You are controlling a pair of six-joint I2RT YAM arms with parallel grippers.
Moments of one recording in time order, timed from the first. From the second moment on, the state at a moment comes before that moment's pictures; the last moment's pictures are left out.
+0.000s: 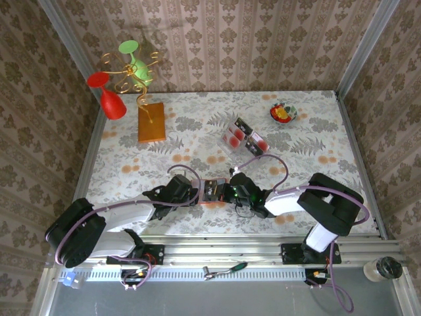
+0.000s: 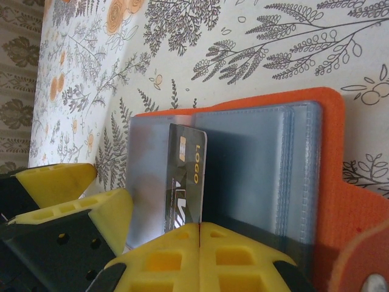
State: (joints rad) left arm -0.84 1.26 0.41 -0.13 -0.29 -0.63; right arm 0.88 1.64 0.52 0.51 -0.01 1.04
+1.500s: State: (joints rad) left arm -0.84 1.26 0.41 -0.13 -0.29 -0.63; right arm 0.89 1.66 0.61 0.32 -0.01 1.07
